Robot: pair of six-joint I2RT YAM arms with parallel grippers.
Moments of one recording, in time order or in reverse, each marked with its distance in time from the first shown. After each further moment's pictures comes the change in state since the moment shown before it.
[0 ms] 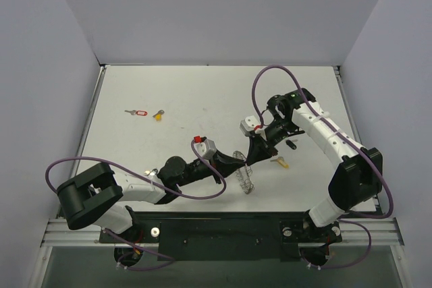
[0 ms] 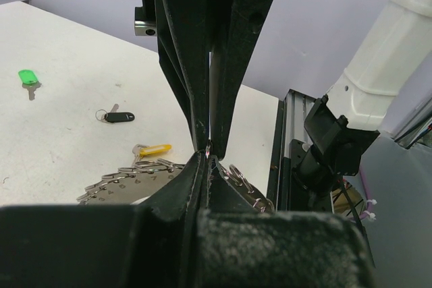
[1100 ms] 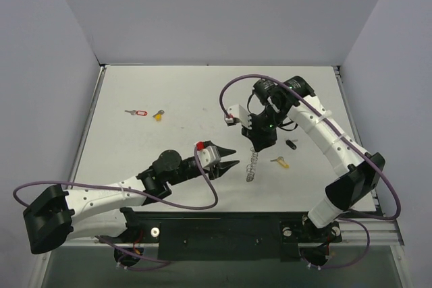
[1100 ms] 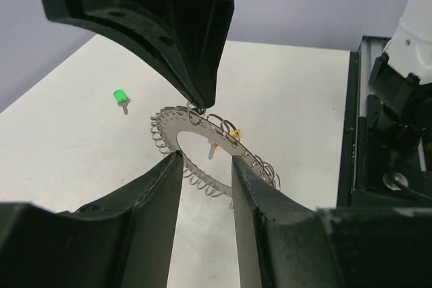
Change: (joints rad) left arm -0.028 -0.367 0.103 -0.587 -0.066 0.411; right arm 0.145 0.011 0.313 0.033 0.581 0.713
